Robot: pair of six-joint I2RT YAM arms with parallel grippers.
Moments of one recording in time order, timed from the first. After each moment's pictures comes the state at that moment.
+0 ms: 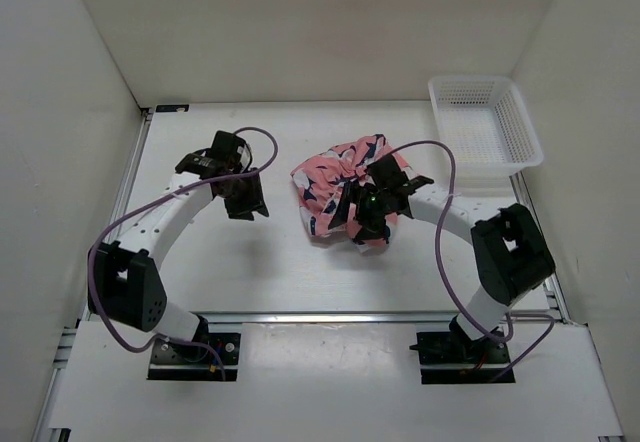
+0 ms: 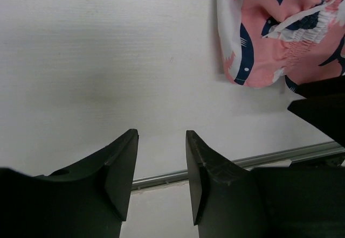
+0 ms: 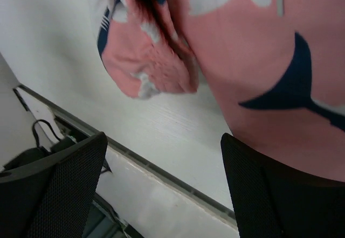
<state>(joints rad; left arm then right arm) -0.32 1.47 1.22 -0.89 0.16 -0.49 0.57 1.64 1.03 -0.43 -0.42 0.76</state>
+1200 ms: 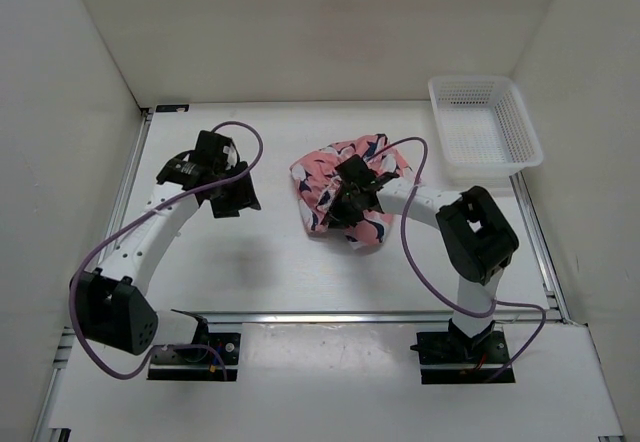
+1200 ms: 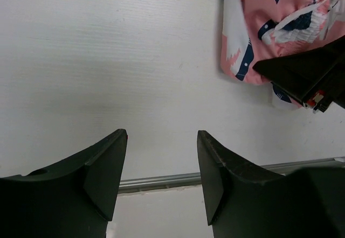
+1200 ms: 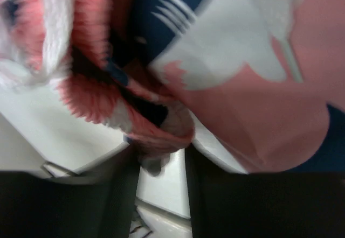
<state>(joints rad) -0.29 1.34 1.22 -0.92 0.08 -0.53 0.68 1.86 1.19 -0.39 -0.17 1.10</state>
